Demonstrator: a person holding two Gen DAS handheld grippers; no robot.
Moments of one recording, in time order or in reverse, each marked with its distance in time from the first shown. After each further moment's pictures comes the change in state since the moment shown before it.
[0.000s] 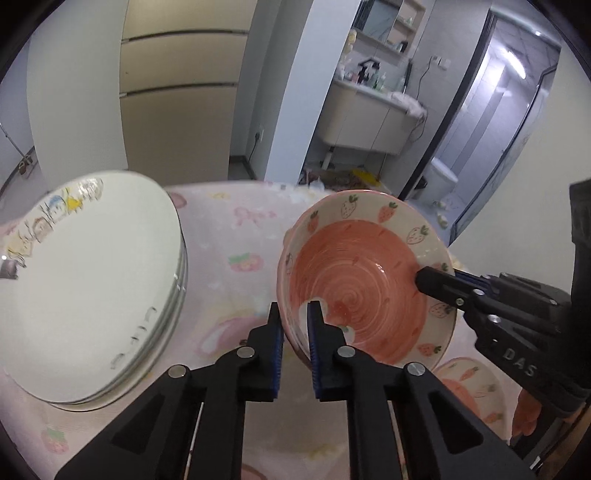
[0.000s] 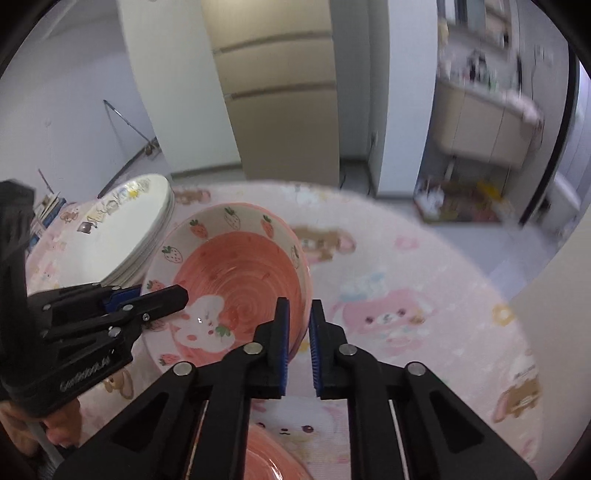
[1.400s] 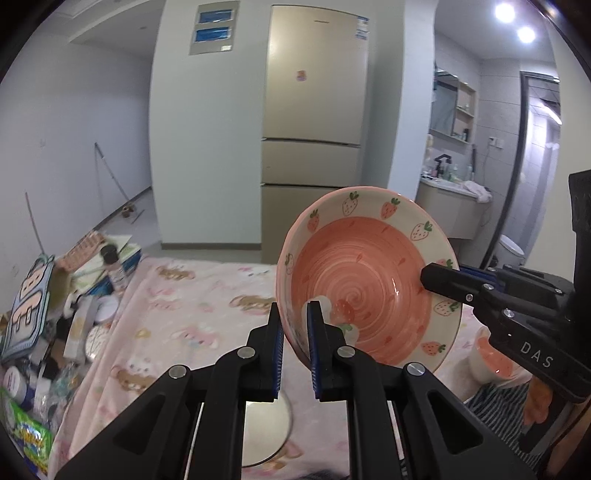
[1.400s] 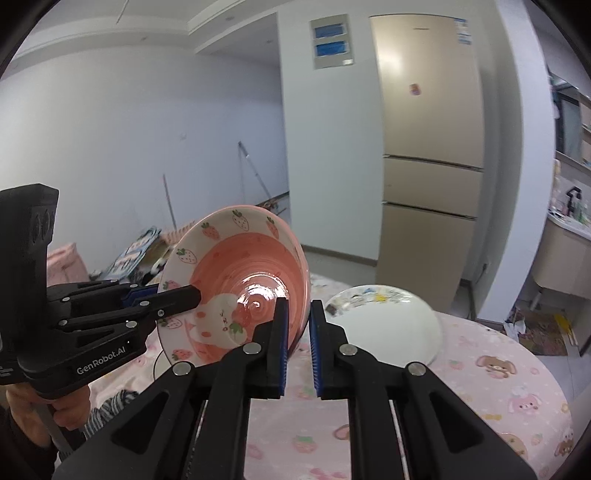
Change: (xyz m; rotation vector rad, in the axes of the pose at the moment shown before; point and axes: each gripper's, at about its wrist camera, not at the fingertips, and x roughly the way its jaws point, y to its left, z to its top) left arm -0.301 0.146 -0.101 -0.064 -0.359 0.365; right arm -0.110 0.272 -0.009 -0.322 -0.297 0.350
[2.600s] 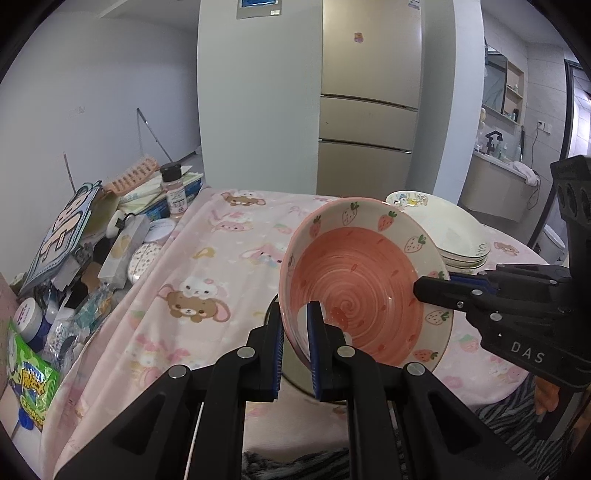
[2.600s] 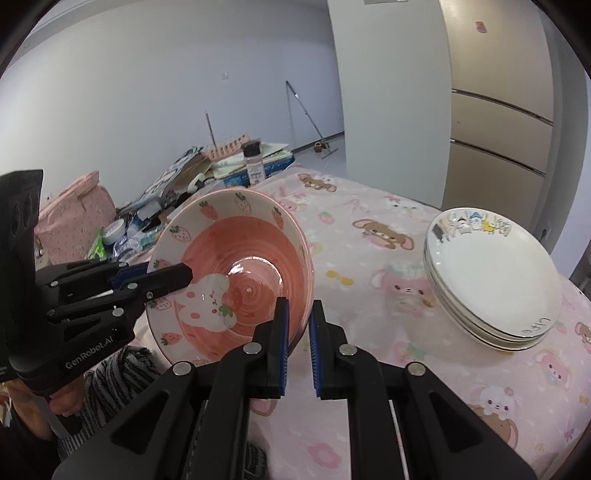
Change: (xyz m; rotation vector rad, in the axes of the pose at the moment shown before) left arm 0.029 0.077 -0.090 -0.064 0.122 0.168; right arm 0.107 0.053 -0.065 -0.037 0.232 0.196
